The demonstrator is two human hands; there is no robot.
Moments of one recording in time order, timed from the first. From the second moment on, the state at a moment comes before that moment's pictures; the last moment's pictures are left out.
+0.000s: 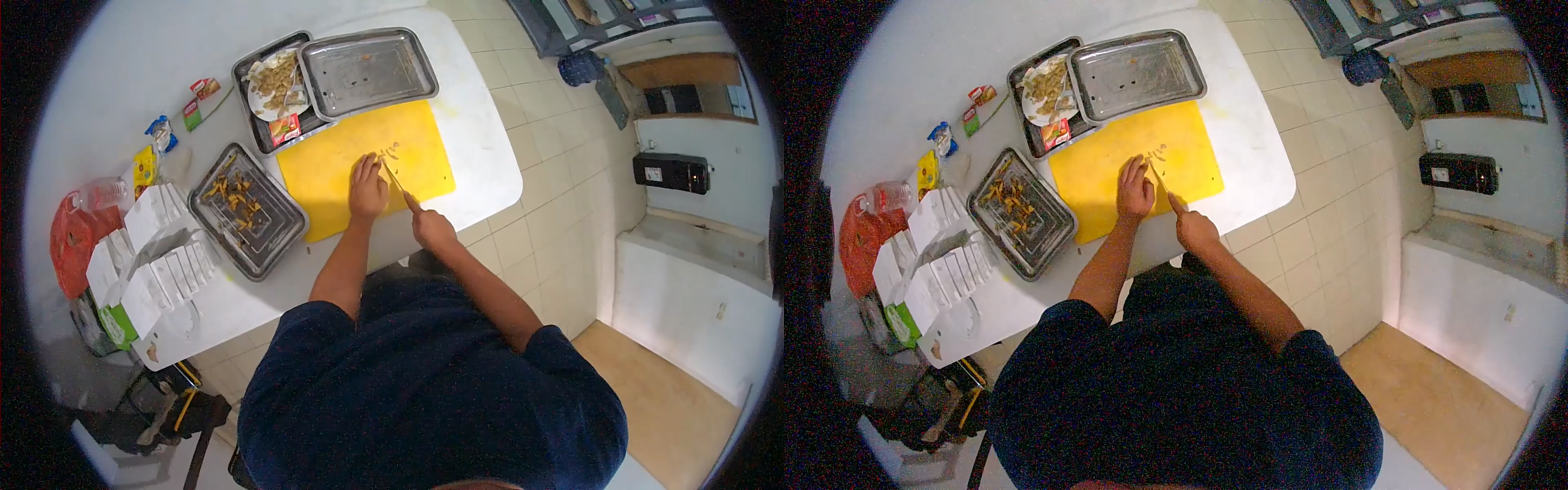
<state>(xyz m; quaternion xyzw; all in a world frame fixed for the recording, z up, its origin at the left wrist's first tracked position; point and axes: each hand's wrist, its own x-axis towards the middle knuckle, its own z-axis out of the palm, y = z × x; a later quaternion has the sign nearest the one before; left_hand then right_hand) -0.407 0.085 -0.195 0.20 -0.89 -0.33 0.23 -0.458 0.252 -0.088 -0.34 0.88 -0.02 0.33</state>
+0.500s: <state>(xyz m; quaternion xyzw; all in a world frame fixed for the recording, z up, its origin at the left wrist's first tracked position) -0.405 0.088 -0.190 0.28 -0.84 -0.36 0.29 -0.462 0.250 -0.086 -0.37 0.87 -0.10 0.30</state>
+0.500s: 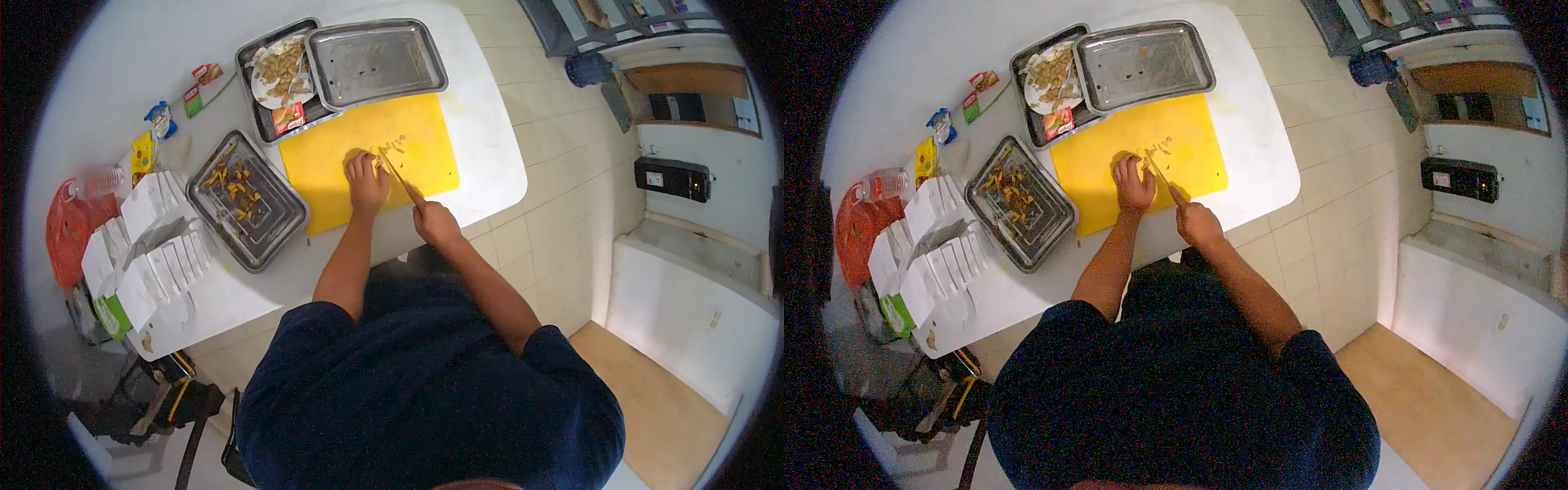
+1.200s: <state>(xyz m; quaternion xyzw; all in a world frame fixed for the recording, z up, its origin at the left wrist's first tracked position) -0.411 0.083 -0.207 0.27 -0.85 -0.31 0.34 -0.451 0.260 -0.106 -0.39 0.87 -0.07 0.29</state>
